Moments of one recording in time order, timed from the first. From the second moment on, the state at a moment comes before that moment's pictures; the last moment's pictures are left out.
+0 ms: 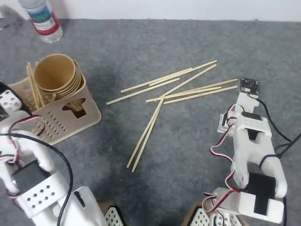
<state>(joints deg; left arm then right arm) -40.9 -64.5 53.6 27.9 4.2 9.6 -6.9 47.1 40.4 0.1</state>
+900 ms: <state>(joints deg) -22.8 -79.2 44.8 61.8 4.1 9.6 -6.9 47.1 40.4 0.1</state>
